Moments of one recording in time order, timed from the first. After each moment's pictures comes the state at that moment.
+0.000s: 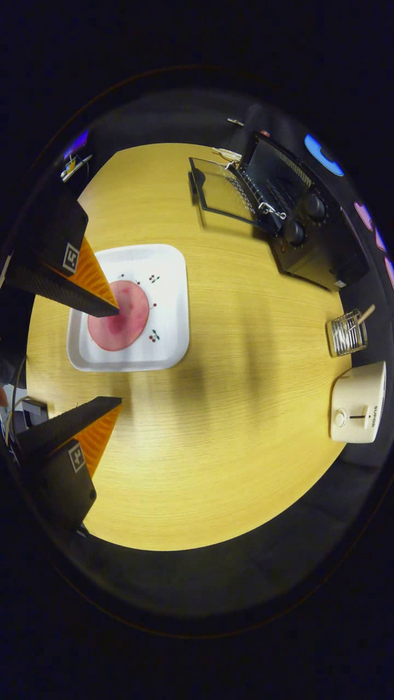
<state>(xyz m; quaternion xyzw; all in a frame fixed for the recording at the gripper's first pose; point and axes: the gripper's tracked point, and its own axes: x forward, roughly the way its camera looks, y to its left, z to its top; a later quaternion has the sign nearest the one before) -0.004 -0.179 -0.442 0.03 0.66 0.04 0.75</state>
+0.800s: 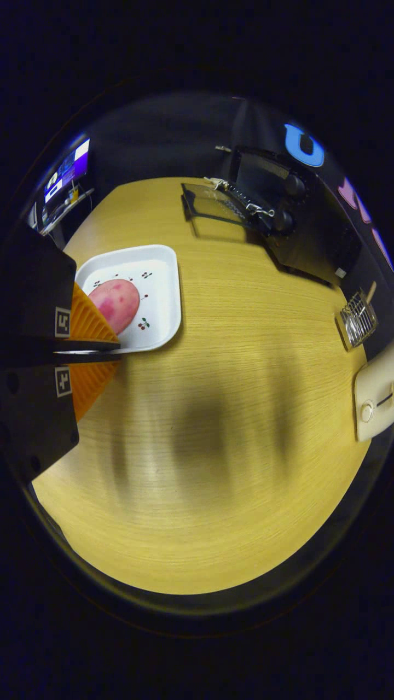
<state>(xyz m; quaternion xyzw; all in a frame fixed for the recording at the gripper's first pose) 0.005 -0.175 -0.454 0.19 0.67 0.12 0.71</state>
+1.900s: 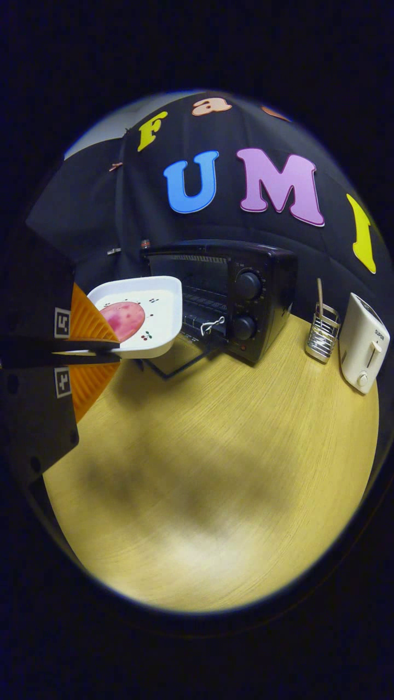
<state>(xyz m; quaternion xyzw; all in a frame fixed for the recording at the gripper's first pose) 0.041 0.031 -0.354 0.52 0.52 0.01 0.68</state>
